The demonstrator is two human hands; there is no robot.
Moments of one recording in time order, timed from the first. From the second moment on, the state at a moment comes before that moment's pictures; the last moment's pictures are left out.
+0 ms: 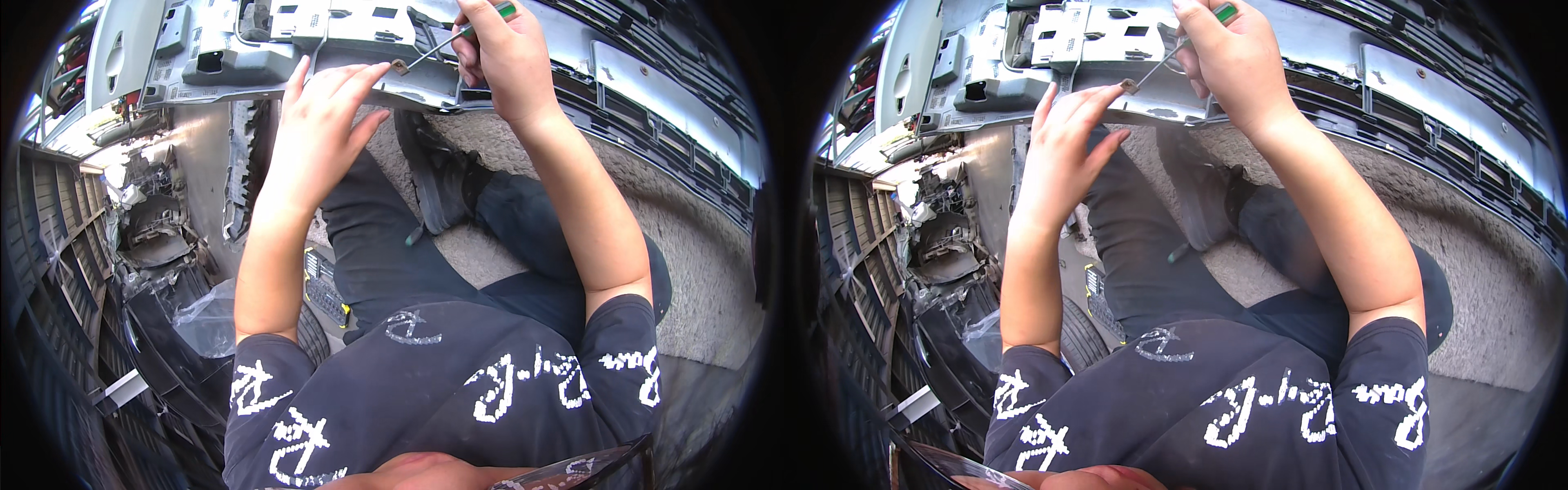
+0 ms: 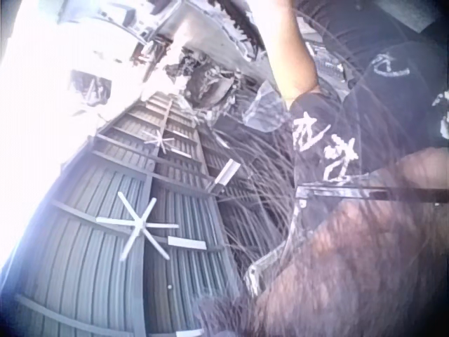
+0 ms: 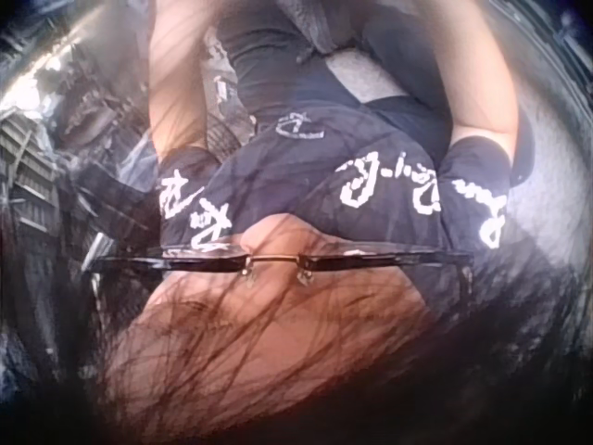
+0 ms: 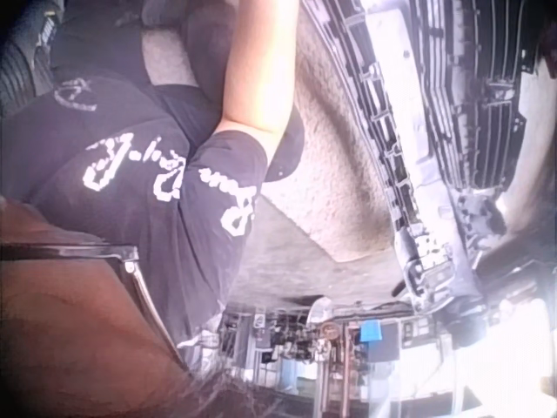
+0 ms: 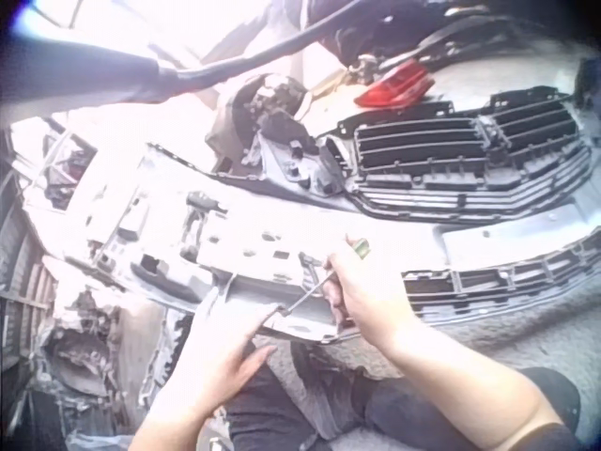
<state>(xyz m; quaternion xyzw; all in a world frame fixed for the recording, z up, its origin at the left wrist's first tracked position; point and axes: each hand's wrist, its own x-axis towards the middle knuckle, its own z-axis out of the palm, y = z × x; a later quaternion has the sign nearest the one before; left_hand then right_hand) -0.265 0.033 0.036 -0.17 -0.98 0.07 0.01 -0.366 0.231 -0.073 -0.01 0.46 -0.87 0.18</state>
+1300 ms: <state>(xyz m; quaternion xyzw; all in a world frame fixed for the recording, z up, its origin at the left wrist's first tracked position) -0.291 0.005 0.016 -0.54 -0.82 0.10 0.16 -0.388 0.234 -0.104 0.03 0.45 -0.88 0.16</state>
